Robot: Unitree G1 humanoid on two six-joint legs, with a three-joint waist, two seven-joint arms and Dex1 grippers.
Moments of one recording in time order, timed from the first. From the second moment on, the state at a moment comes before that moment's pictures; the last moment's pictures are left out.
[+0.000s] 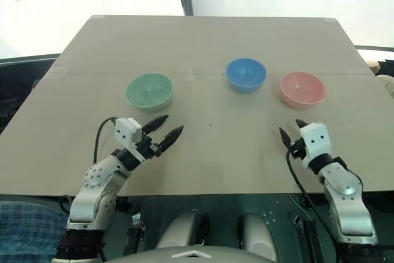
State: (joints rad) left arm 0.01 0.34 0.06 -0.23 -0.45 0.10 -0.72; right arm 0.08 -0.53 -0.12 -0.26 0.10 0.17 0.44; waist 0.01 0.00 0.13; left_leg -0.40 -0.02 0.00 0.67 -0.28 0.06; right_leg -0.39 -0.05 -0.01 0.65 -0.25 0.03
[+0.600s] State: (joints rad) left arm -0.02 0.35 0.03 -0.26 -0.59 0.14 -0.87; right arm -0.44 -0.70 0.07 0.05 -0.05 0.33 0.64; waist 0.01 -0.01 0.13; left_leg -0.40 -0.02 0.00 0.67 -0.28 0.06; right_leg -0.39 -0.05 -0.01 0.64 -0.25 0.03
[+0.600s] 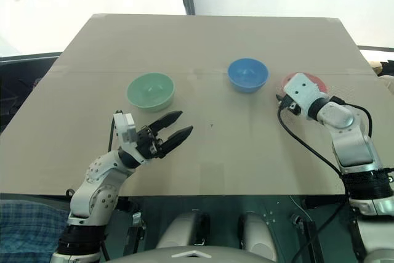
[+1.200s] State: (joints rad) left arm -0.03 0.33 0.03 -0.26 -0.57 0.13 -0.87; right arm -0.65 -0.68 0.16 0.50 -0.14 0.19 0.69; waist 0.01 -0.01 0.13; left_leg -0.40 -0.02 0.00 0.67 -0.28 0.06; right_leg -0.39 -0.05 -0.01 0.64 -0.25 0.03
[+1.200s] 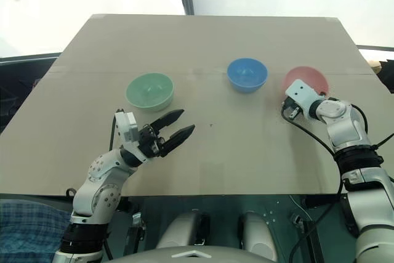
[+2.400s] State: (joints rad) left arm -0.03 0.37 0.03 -0.24 -0.57 0.12 -0.90; right arm -0.53 -0.65 0.49 -0.46 -0.02 0.74 0.98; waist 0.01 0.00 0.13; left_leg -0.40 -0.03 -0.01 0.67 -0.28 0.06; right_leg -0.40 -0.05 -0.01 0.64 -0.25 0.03
